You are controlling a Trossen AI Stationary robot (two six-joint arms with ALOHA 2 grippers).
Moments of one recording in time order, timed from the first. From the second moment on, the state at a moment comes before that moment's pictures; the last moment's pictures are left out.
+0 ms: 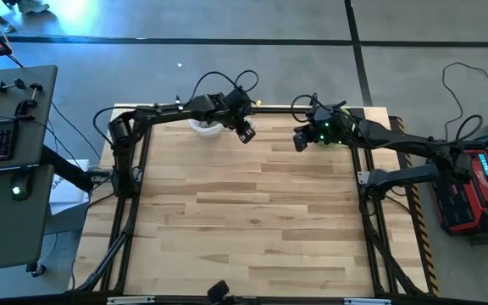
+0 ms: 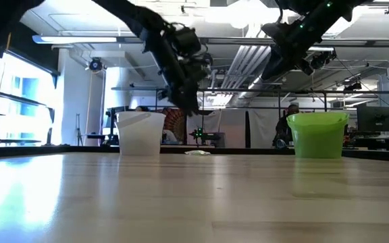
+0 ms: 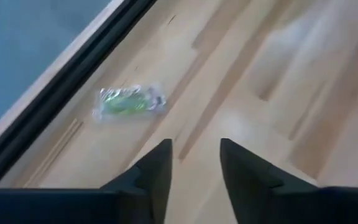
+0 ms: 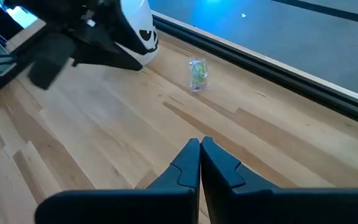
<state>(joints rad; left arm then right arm) 0.47 1.94 1.56 -0.60 -0.04 -0.13 -0.41 1.12 0.89 -0.44 0.15 0.44</state>
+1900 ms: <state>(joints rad) 0.59 2.34 1.91 -0.71 0.10 0.27 -0.41 1.12 0.89 -0.44 0.10 0.45</state>
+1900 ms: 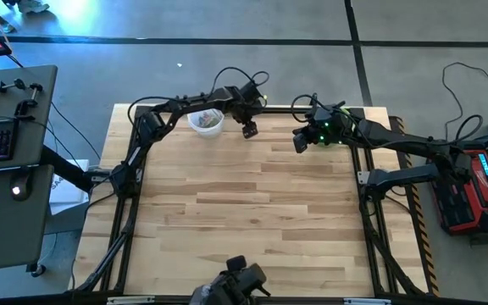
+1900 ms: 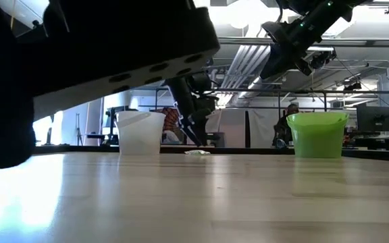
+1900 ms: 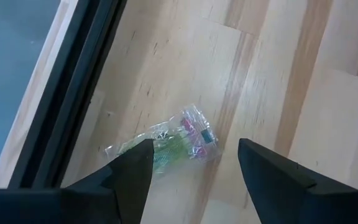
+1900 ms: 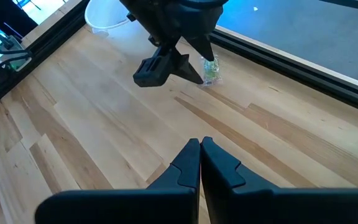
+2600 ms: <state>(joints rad) 0.60 2.34 1.91 -0.74 0.14 0.71 -0.41 1.12 0.89 -0.44 0.10 0.46</state>
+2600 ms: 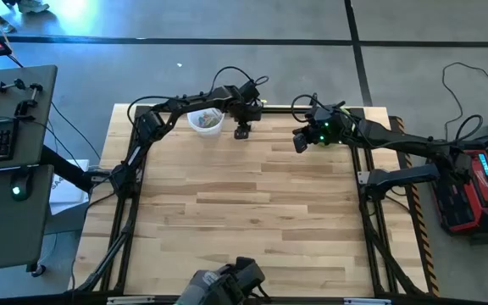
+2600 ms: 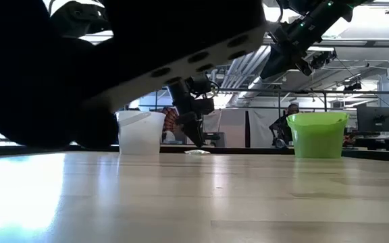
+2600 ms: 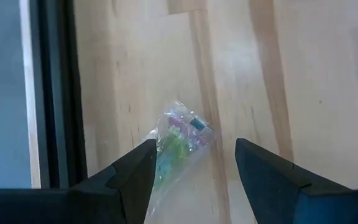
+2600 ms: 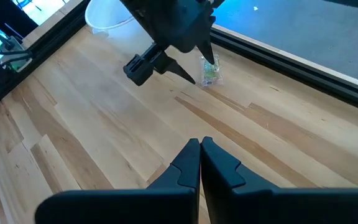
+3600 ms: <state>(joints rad) 0.67 2.38 1.91 -0.72 0.30 0.91 -0.41 1.12 0.89 -0.44 0.05 0.49</state>
